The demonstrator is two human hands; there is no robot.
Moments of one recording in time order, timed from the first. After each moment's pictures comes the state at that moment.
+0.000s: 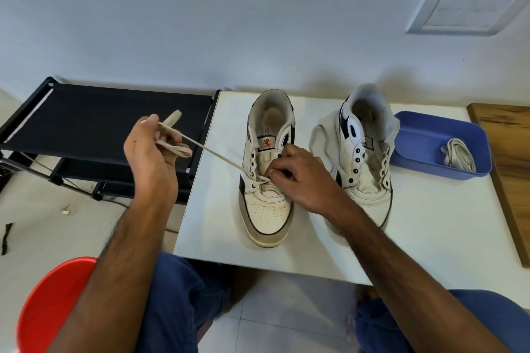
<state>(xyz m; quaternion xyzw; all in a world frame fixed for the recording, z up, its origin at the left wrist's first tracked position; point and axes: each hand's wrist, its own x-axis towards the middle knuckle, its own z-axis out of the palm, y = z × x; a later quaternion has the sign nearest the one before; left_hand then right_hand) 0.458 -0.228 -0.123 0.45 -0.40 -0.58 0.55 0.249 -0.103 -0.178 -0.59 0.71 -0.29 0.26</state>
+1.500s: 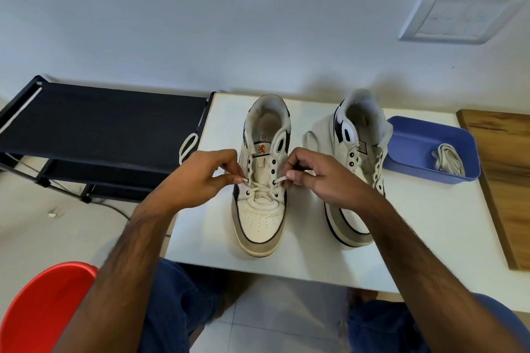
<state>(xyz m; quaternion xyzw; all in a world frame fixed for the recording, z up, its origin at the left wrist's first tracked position) 0.445 -0.233 -0.161 0.27 -0.89 -0.36 0.05 0.206 -0.086 -0.157 -0.55 0.64 -0.32 0.43</state>
